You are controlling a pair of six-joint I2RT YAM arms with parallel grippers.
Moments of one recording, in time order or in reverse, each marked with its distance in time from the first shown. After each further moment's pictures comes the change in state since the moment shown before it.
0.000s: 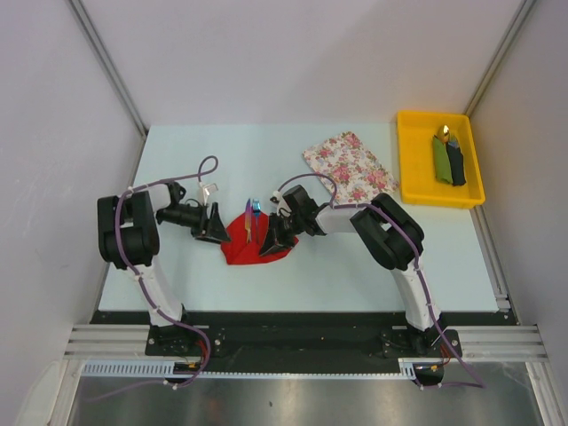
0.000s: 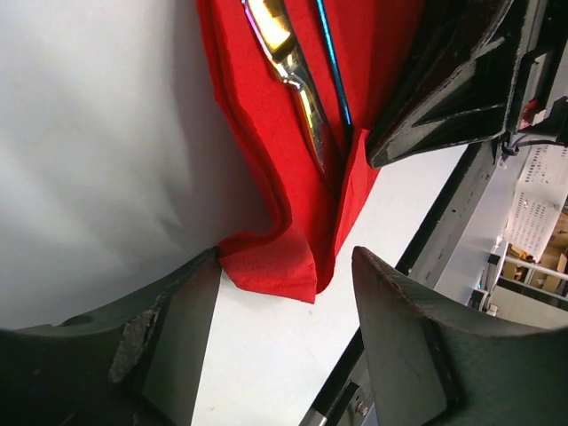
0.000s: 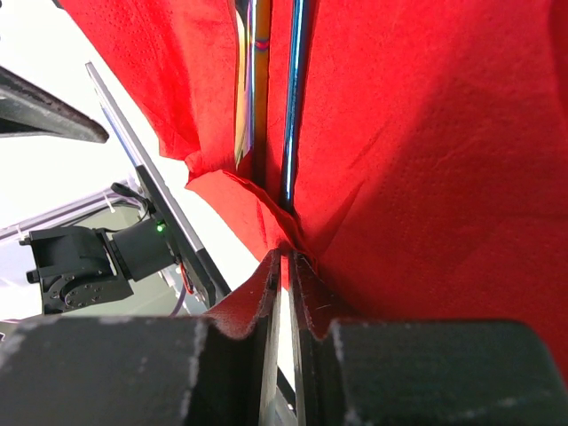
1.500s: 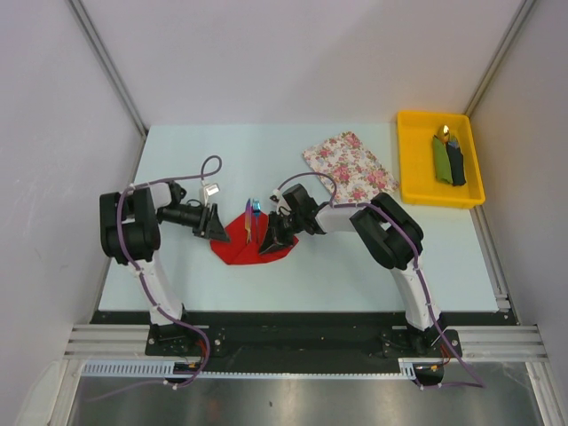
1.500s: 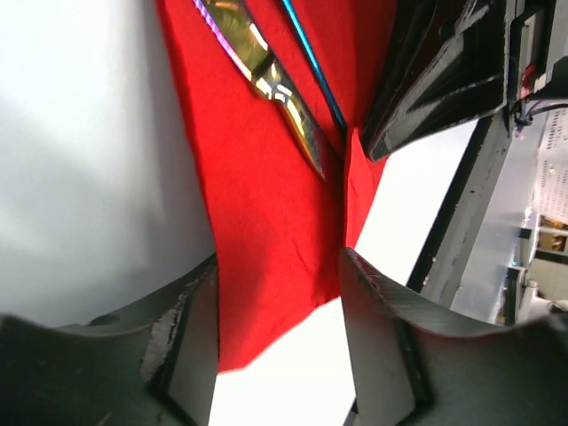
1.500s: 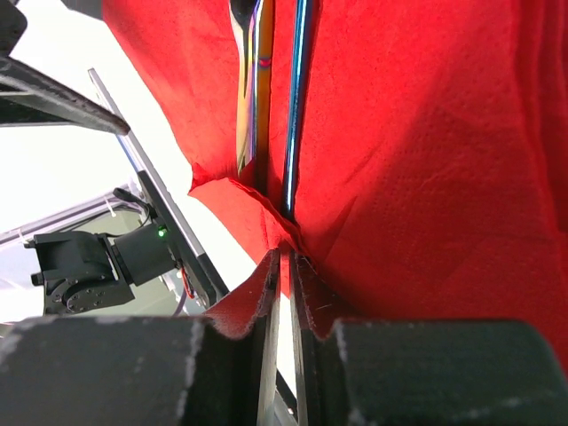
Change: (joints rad) left arm 0.001 0.054 0.039 -0.032 0.069 0.185; right arm -0.004 0.007 0.014 -0.001 0.005 0.000
